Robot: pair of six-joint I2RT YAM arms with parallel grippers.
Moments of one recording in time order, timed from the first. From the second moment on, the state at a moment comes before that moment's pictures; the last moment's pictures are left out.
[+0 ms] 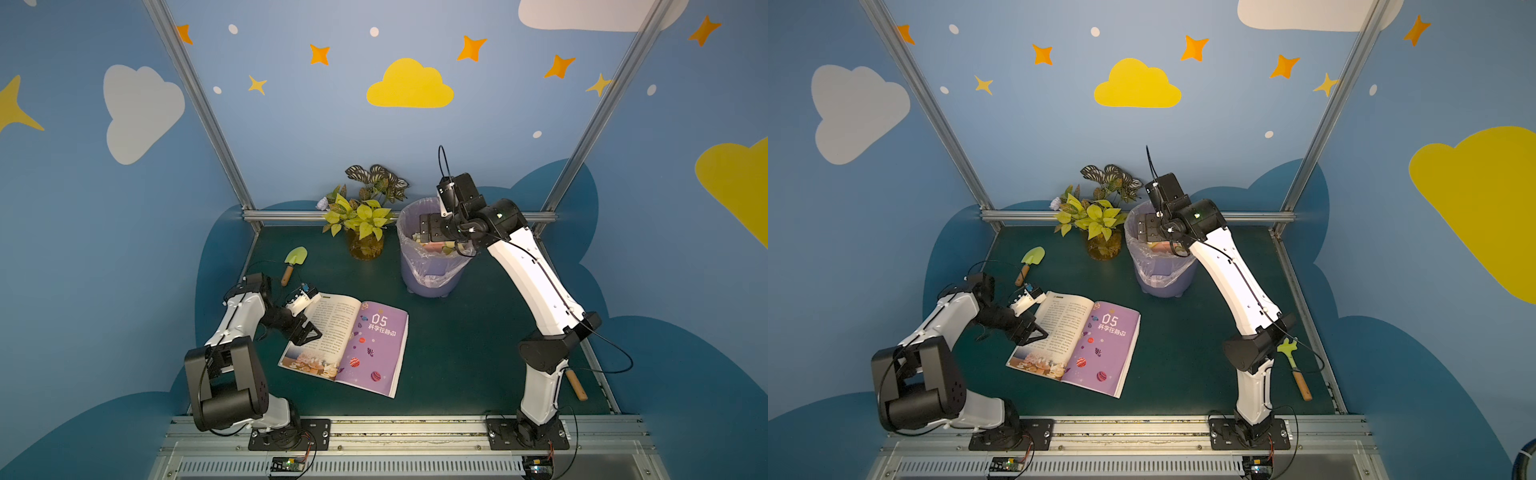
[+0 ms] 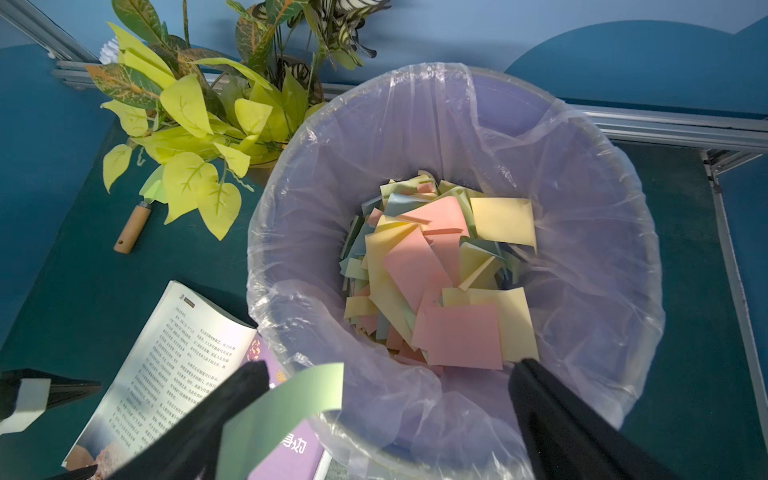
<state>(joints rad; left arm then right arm) 0.29 1.47 0.95 -1.01 0.61 1.03 0.68 1.92 2.39 -1.28 0.26 0.37</state>
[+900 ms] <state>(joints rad) 0.30 1.45 0.94 -1.01 0.60 1.03 0.66 2.05 2.44 -1.26 0.11 0.36</state>
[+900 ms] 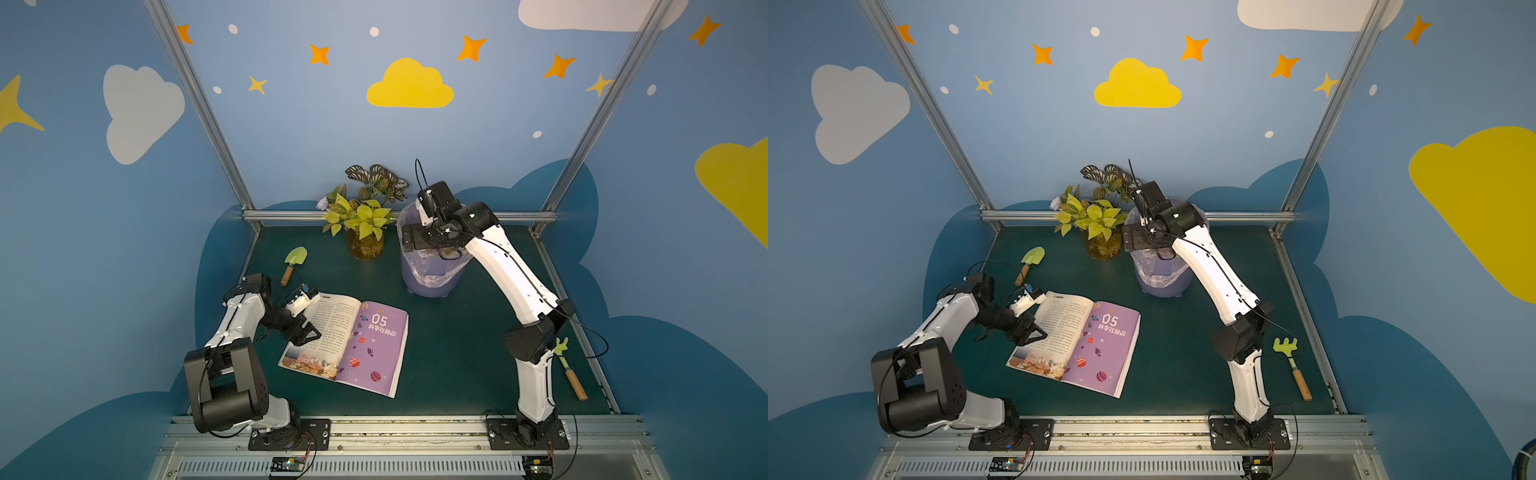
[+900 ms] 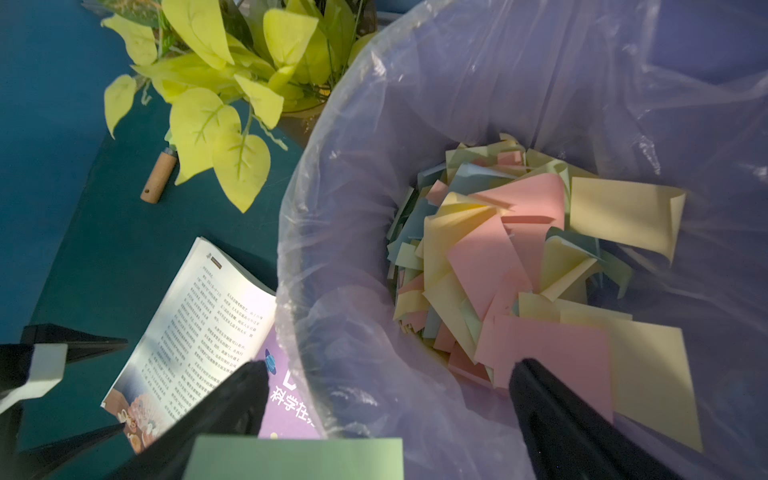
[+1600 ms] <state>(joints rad) 0.30 1.41 0.94 -1.01 0.59 1.03 0.62 2.03 2.49 -1.28 0.31 0.28</state>
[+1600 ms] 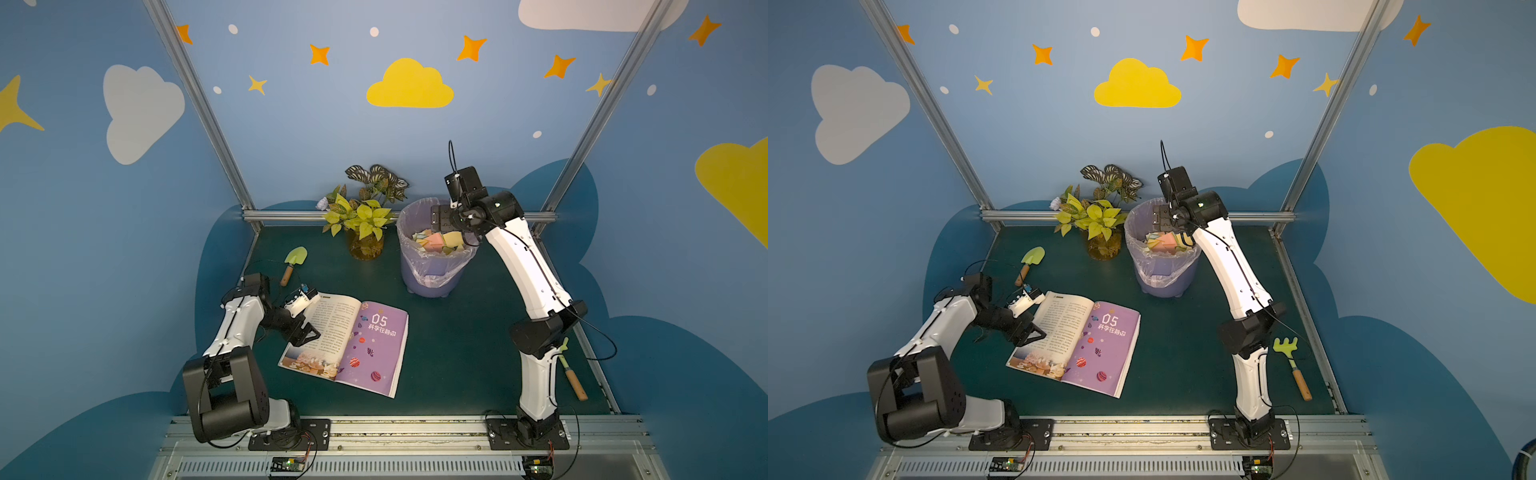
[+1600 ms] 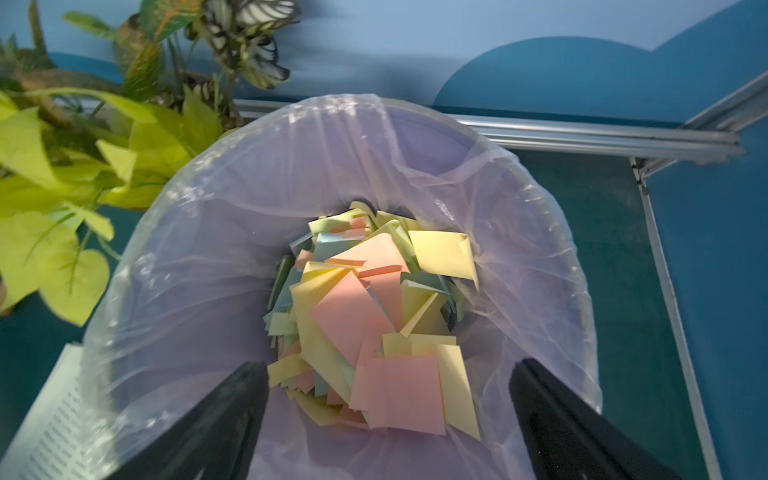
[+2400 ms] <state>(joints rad) 0.30 1.41 0.91 -1.00 0.56 1.05 0.86 1.92 2.25 -1.18 0.52 0.12</state>
